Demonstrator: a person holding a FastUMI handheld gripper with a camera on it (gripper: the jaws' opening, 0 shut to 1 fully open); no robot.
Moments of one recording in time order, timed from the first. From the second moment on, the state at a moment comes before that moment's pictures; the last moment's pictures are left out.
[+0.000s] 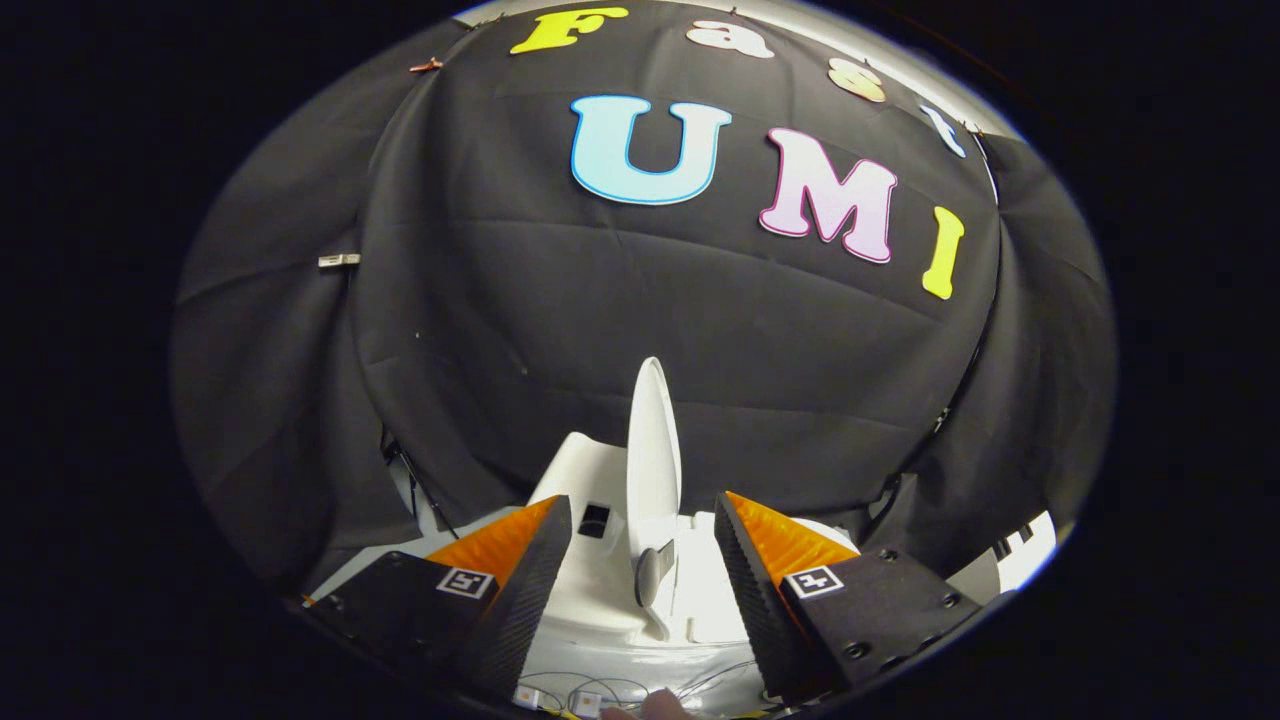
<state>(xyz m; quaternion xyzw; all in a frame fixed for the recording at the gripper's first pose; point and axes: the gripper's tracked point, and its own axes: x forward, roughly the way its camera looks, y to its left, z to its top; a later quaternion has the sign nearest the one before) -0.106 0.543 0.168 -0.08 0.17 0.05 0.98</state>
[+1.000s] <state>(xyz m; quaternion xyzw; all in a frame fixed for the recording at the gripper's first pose) -0.056 0.335 0.233 0.05 0.14 0.09 0.98</state>
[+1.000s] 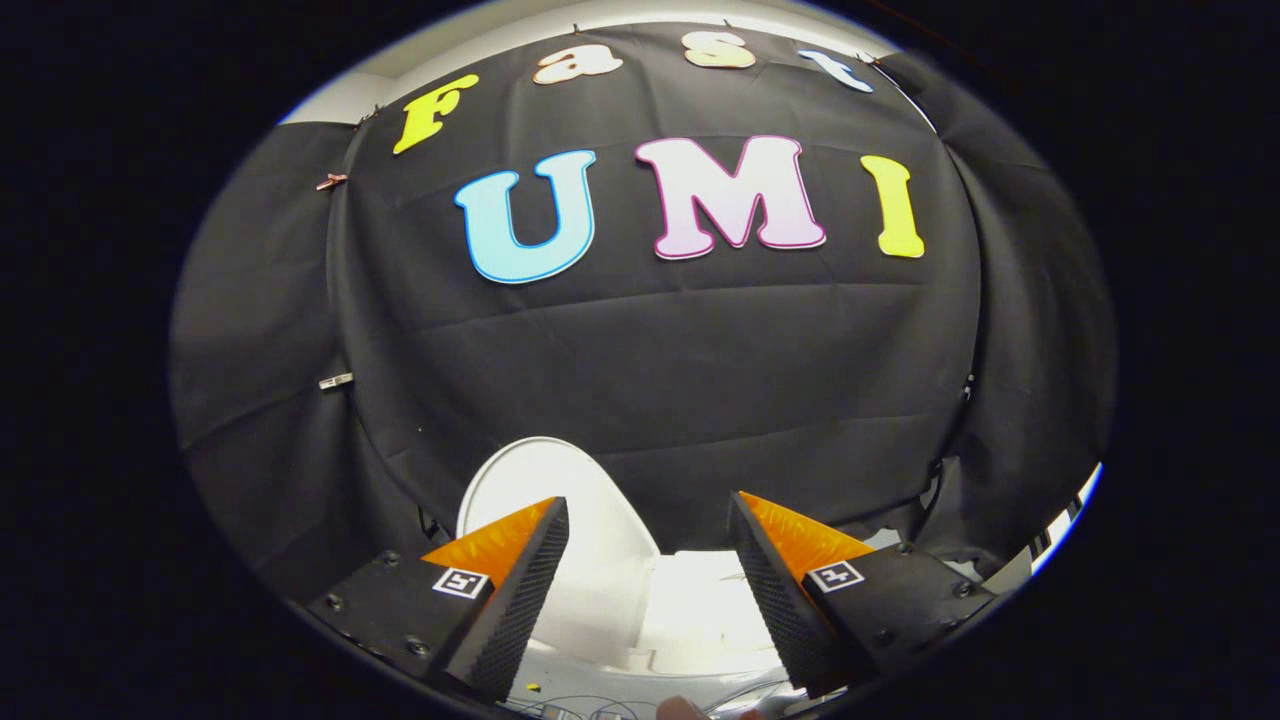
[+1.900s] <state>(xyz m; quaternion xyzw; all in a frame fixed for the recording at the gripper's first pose) -0.027 0.167 0.130 0.05 0.09 0.08 0.99</state>
